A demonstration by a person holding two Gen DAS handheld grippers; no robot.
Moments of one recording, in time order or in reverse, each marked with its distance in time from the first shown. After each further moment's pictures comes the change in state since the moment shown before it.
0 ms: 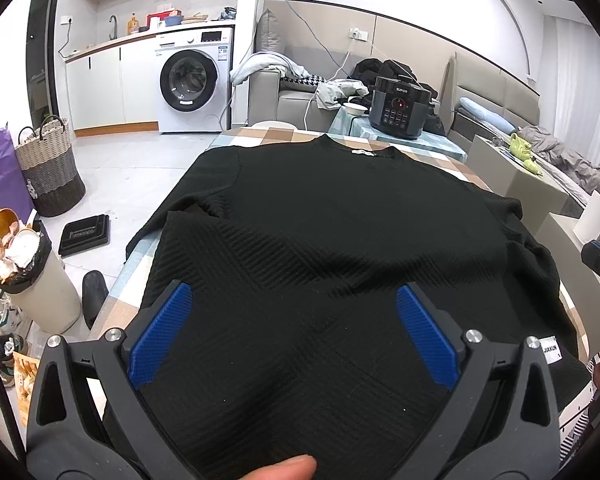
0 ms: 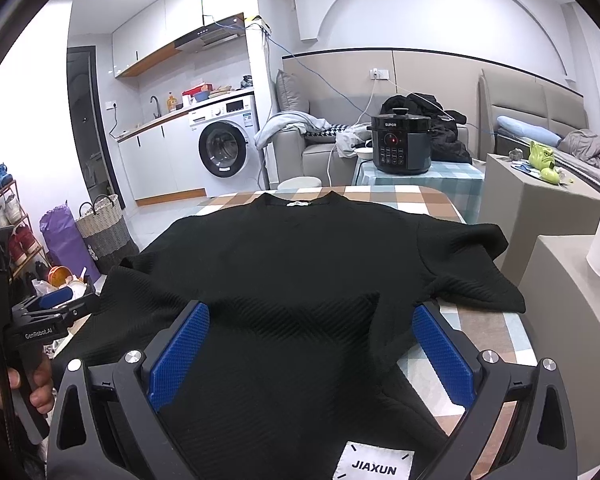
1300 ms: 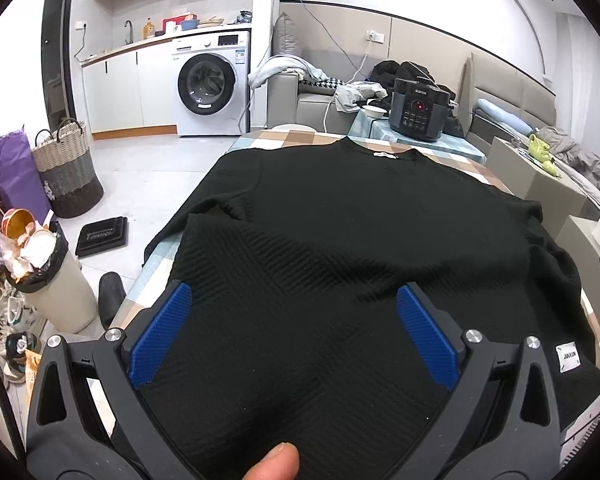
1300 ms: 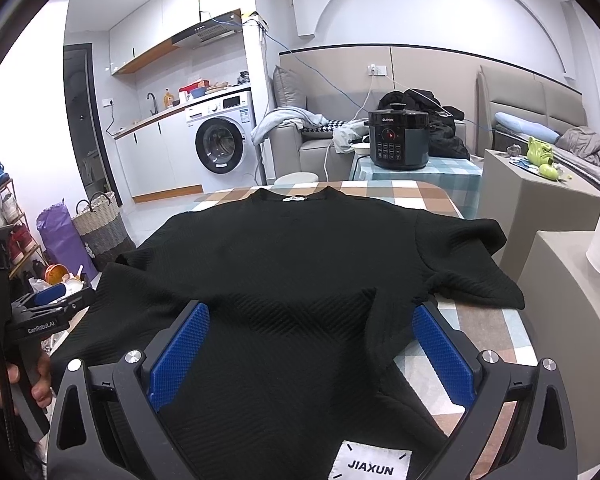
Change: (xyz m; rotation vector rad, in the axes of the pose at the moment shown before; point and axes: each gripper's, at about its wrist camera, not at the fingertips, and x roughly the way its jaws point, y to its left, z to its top) left arm 0.006 0.006 0.001 -0.007 -0.013 0.072; right arm 0.002 -0.002 0.000 0.003 0.016 -0.012
